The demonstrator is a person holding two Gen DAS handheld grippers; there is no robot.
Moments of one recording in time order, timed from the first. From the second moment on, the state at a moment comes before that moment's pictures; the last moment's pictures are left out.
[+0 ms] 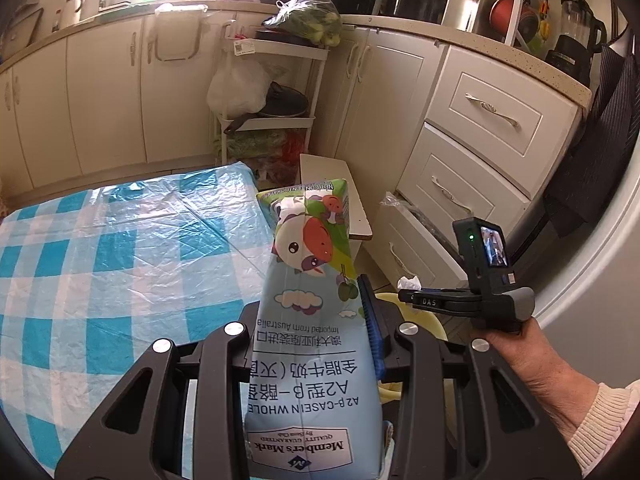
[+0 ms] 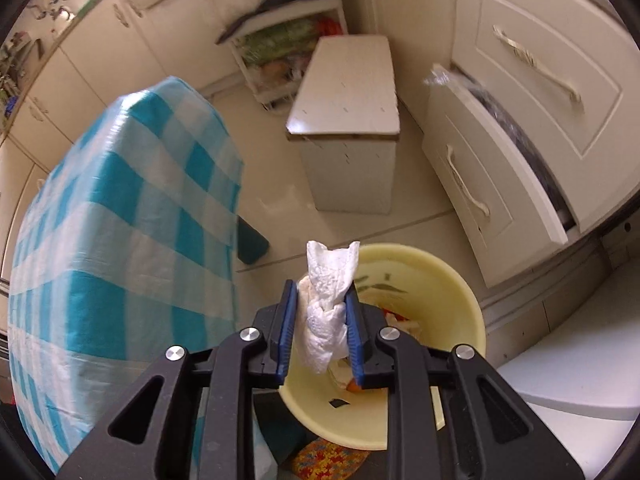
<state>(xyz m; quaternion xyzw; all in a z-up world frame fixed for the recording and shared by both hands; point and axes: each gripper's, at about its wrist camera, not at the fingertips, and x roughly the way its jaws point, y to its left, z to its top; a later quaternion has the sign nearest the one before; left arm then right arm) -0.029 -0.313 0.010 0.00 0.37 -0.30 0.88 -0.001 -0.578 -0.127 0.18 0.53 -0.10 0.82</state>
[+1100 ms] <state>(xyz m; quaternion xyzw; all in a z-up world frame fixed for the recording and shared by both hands) 0.012 -0.505 -0.102 0.02 0.56 -0.33 0.76 -0.047 -0.635 -0.035 0.18 0.30 -0.26 0.90</state>
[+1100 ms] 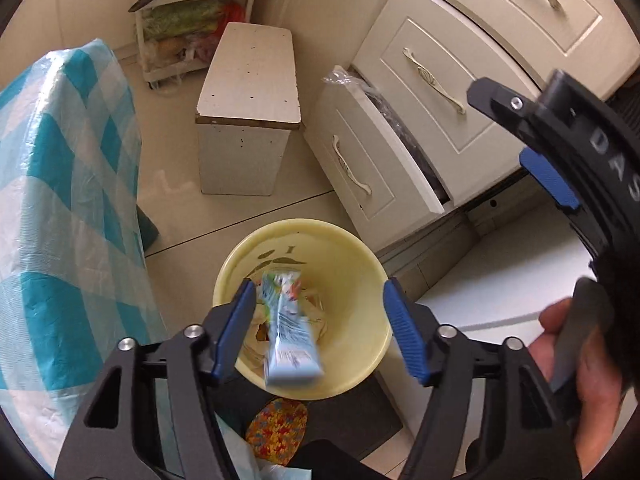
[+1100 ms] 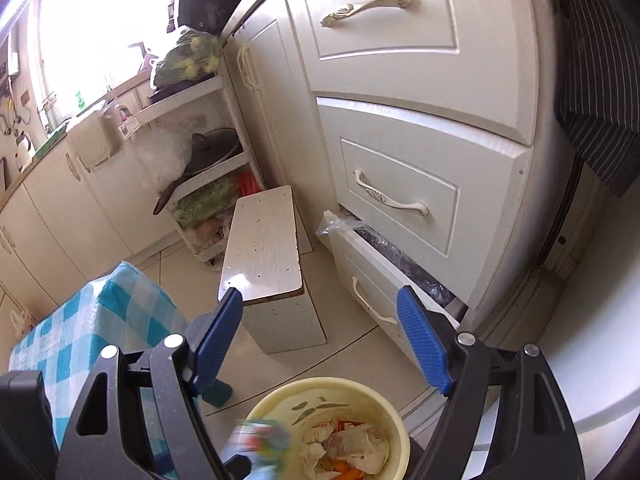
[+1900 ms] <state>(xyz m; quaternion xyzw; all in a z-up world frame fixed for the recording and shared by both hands) -0.064 -0.311 0.036 0.01 0.34 -0.24 0.91 -0.090 -0.553 0.030 0.10 0.26 -0.25 0.93</state>
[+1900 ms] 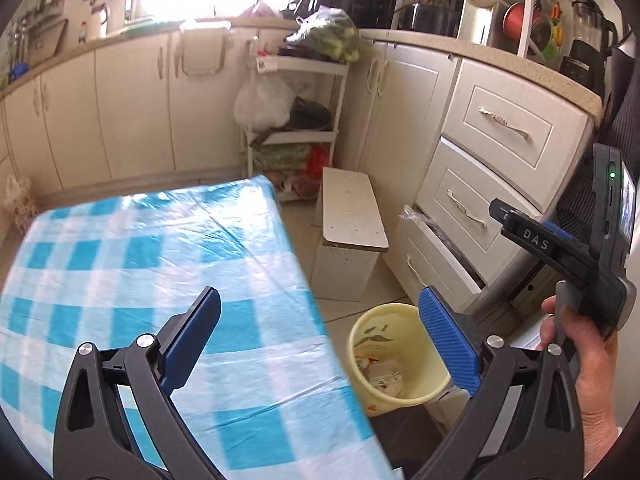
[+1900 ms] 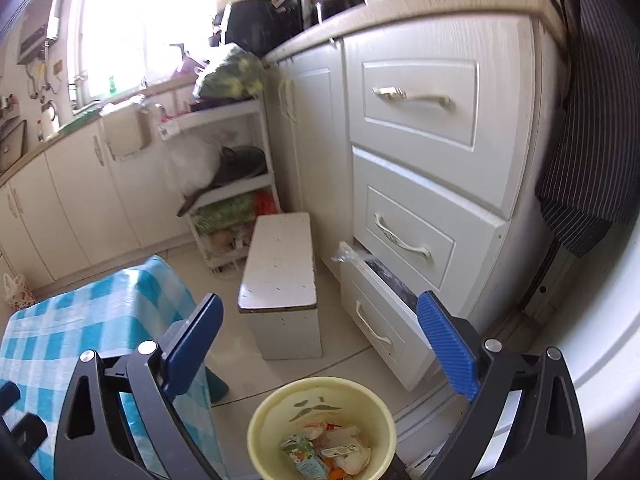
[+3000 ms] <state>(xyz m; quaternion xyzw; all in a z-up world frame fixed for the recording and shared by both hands) -0.173 -0.168 0.093 0.02 0.29 -0.22 0.93 -0.220 -0.389 0.080 0.03 0.20 -0.25 0.95</state>
